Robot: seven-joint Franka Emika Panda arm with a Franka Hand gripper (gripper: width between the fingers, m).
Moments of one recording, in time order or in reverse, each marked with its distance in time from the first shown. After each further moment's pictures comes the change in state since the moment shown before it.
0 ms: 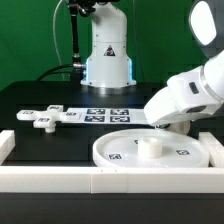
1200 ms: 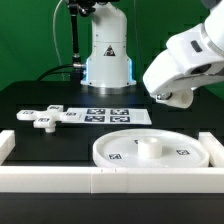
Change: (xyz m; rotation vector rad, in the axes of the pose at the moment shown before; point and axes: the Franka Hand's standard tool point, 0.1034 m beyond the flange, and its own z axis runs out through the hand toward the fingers) arm -0.039 0.016 -0.053 -0.007 0.039 -0.100
